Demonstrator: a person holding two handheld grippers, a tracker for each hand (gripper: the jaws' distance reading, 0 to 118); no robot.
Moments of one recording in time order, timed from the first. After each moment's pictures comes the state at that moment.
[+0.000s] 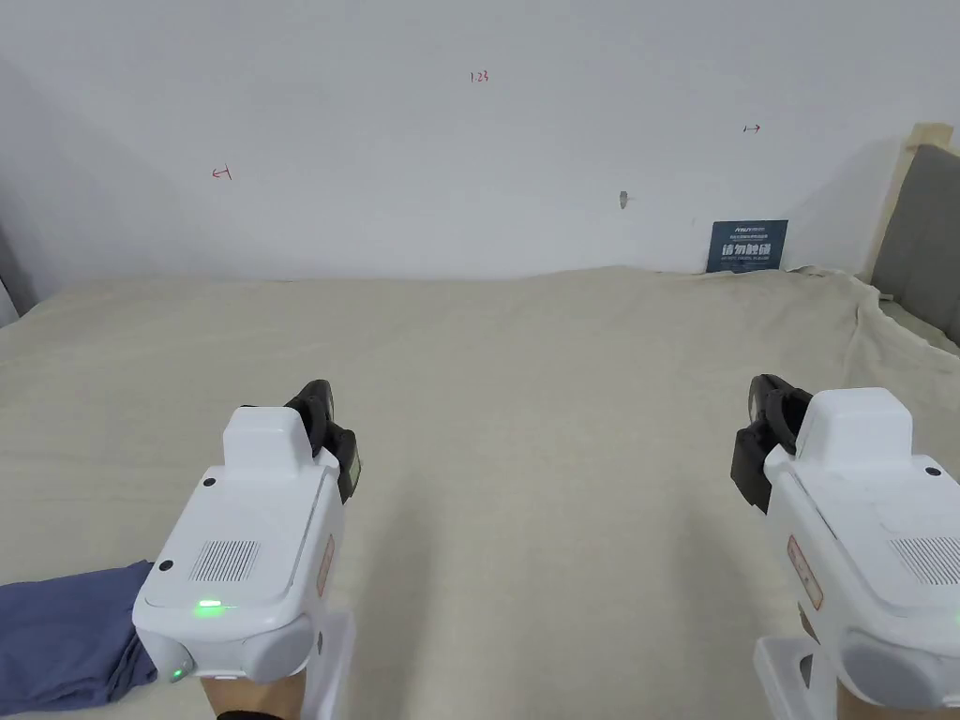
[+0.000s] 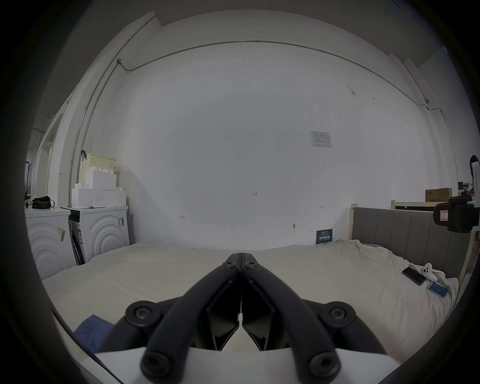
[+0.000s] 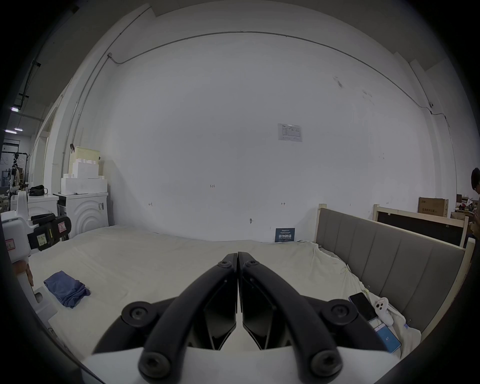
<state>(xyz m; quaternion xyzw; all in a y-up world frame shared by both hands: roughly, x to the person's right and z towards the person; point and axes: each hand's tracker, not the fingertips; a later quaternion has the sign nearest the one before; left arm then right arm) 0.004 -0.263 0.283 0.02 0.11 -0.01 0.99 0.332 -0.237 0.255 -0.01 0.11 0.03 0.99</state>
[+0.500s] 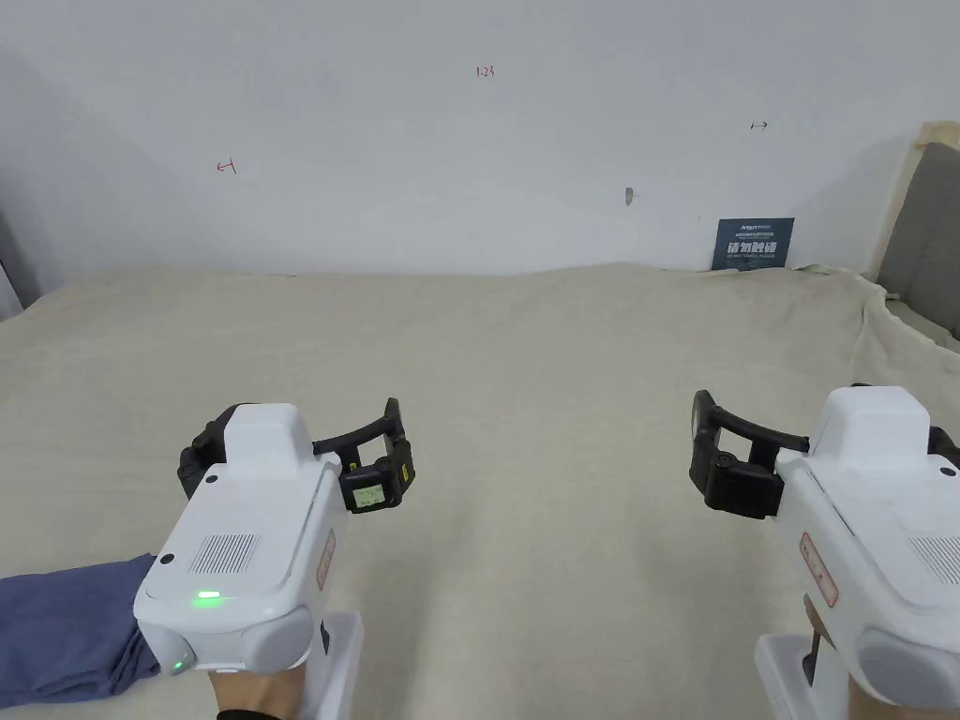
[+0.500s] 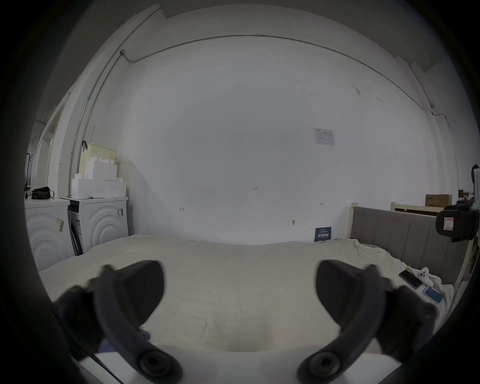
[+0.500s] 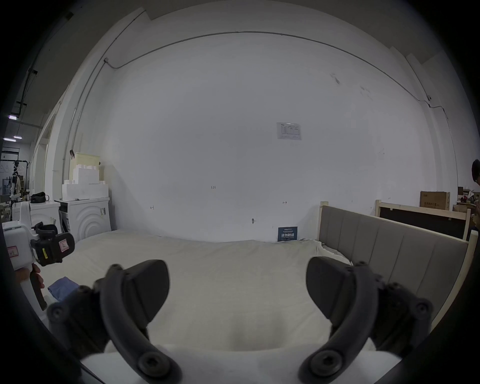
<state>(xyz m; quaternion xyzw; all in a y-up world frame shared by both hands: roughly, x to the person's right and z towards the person) -0.002 -0.265 0.281 0.01 0.10 0.01 0.99 0.332 -0.234 0.256 -0.01 0.11 0.01 0.99</state>
